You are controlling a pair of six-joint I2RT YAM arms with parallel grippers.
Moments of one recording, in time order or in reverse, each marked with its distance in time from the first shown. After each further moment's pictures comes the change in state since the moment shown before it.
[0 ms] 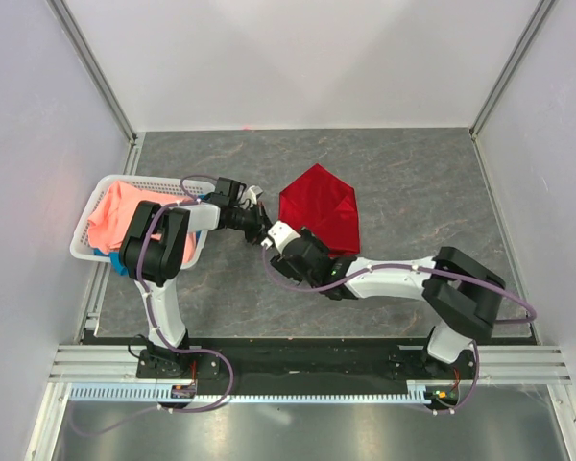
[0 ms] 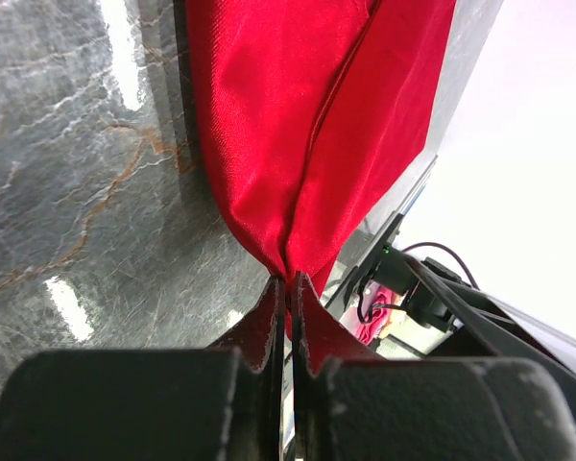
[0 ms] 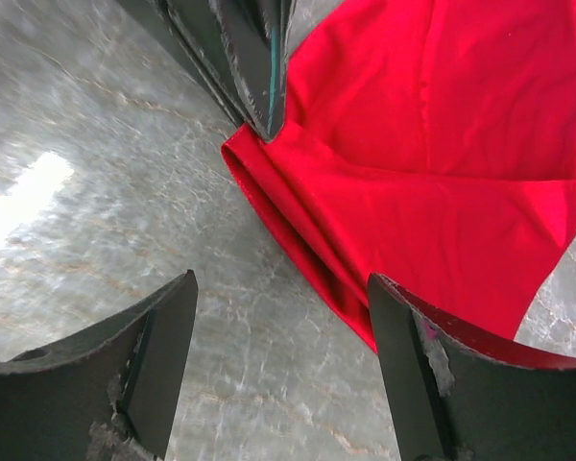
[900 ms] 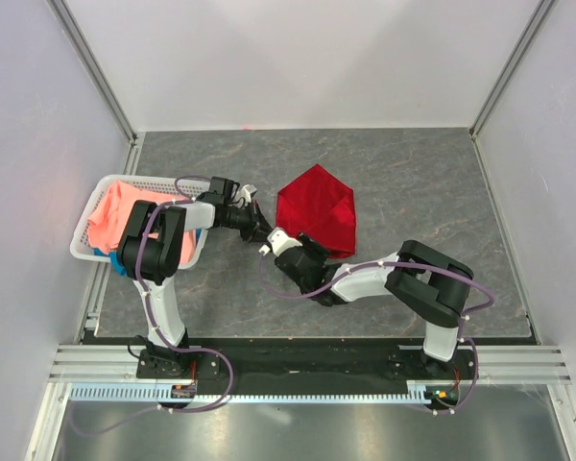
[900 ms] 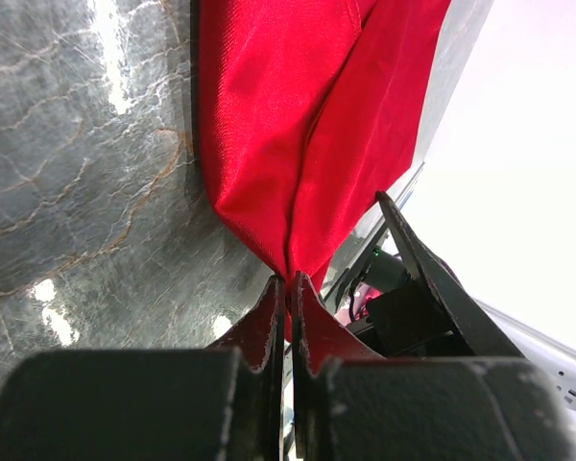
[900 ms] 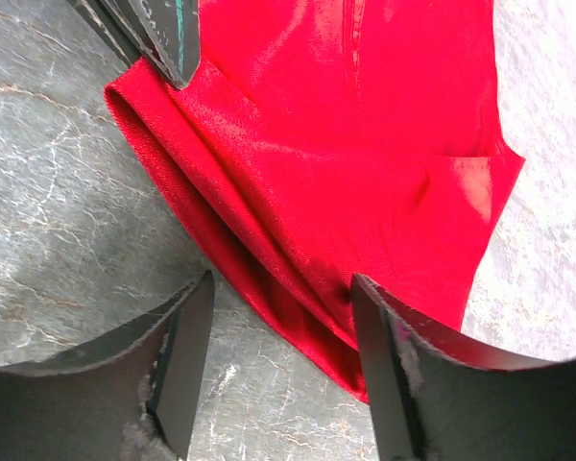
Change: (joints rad) left arm 0.047 0.006 0.000 -0.002 0.027 0.000; right arm 0.015 0.209 -0.030 0.231 0.262 -0.137
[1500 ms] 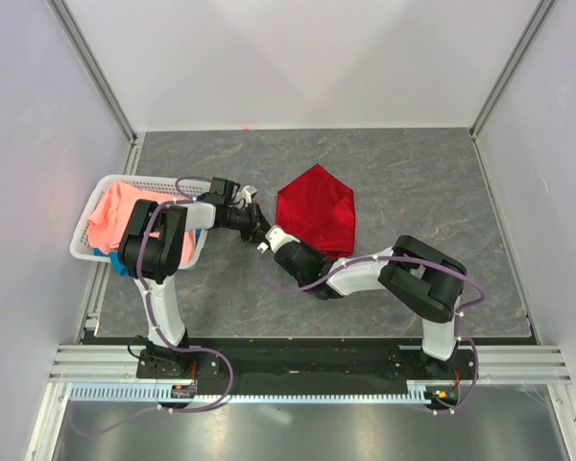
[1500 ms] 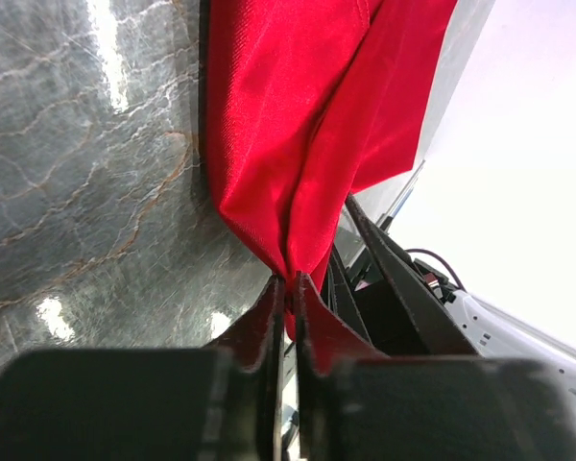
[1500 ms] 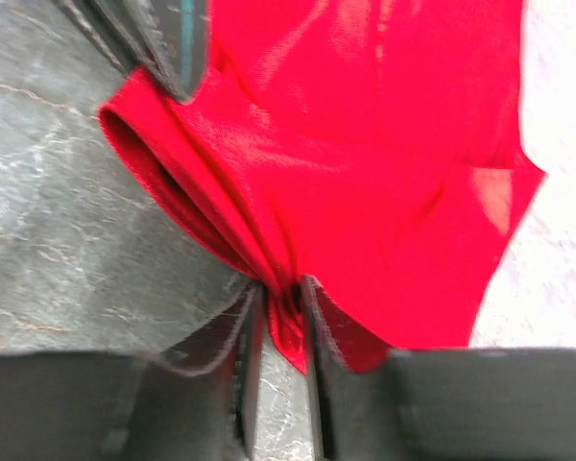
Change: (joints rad) left arm 0.002 0.014 0.001 0.003 0.006 0.001; right arm -0.032 0.048 0.048 -0.048 -0.042 -0.021
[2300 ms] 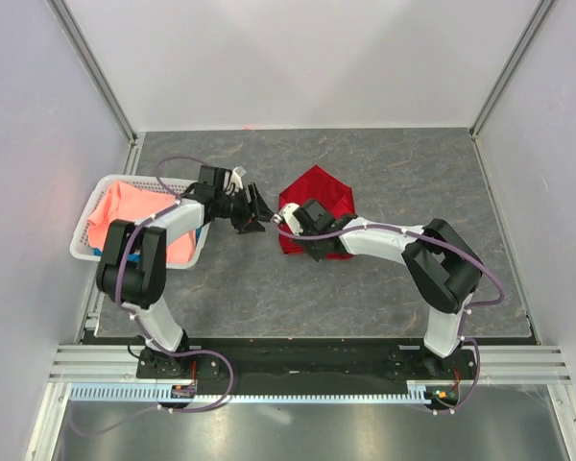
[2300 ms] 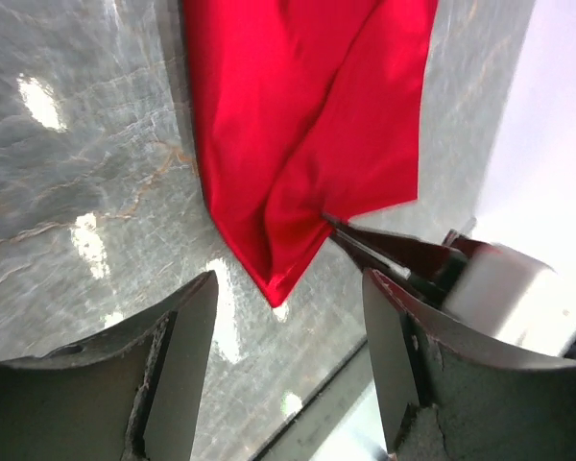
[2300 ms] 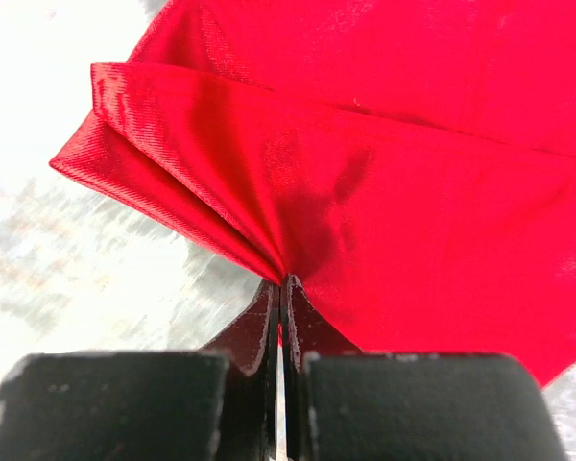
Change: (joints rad) left arm -0.004 -0.220 -0.005 -0.069 -0.228 0.065; right arm -0.245 -0.042 0.237 -0.537 -0.596 0.050
